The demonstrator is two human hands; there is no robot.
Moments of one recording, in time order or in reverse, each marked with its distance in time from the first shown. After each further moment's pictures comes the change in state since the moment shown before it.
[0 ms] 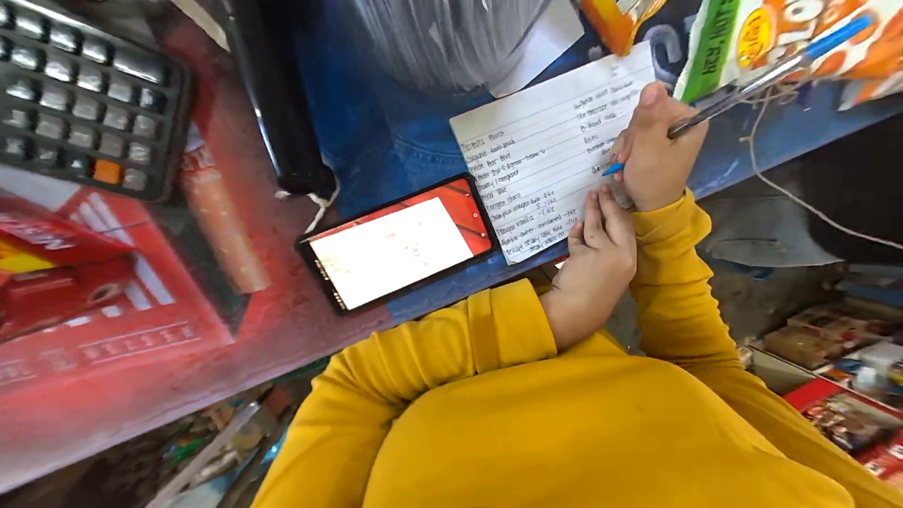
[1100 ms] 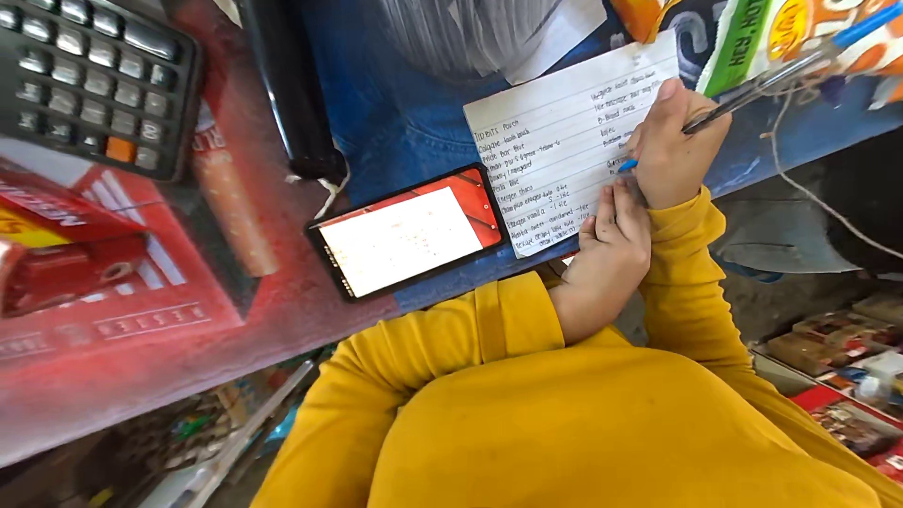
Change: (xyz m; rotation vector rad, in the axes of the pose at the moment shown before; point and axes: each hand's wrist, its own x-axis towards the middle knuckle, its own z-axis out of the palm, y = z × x) left_hand -0.001 0.000 0.002 0.010 0.078 -0.035; right_hand -0.002 0.009 0.002 -0.118 0.051 -0.075
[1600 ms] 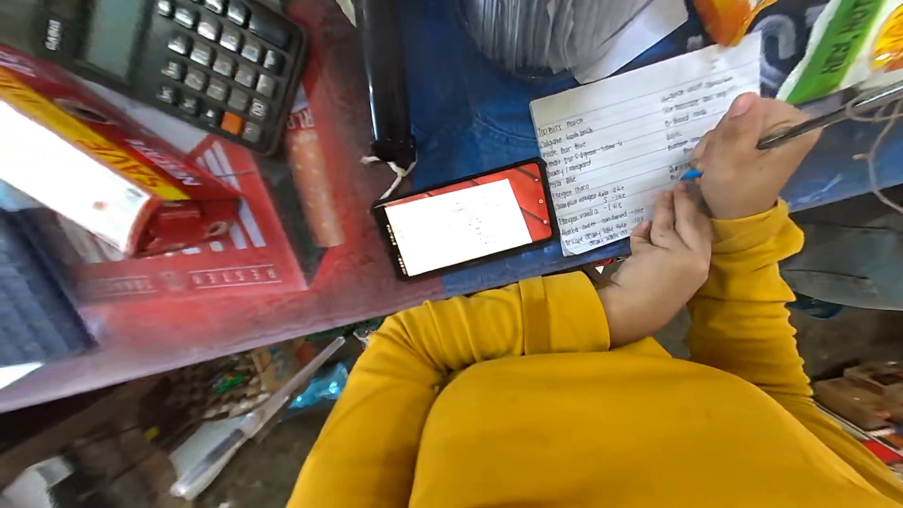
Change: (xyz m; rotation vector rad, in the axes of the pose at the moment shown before) left_hand 0.003 0.001 -0.002 -0.033 -0.037 0.011; right_hand 0.000 0.009 -0.007 -0.015 -0.093 -0.091
